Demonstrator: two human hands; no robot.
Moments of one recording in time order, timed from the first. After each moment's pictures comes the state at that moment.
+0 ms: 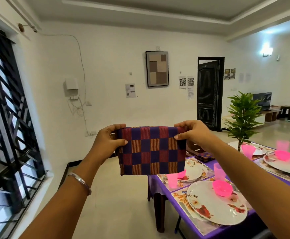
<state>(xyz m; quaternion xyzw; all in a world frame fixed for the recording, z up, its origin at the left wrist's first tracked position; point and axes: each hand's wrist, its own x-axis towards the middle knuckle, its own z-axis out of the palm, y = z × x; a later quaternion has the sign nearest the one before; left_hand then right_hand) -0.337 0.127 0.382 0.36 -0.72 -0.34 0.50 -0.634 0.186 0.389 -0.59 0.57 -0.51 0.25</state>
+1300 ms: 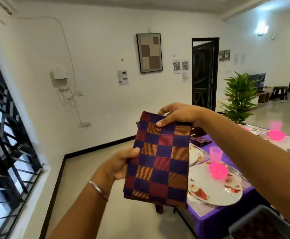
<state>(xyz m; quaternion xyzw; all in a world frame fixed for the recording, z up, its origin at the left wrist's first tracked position) -0.385 0.129 0.310 0.05 -0.60 -0.78 0.16 -0.627 0.160 0.417 -0.68 0.56 -0.31 0.38</state>
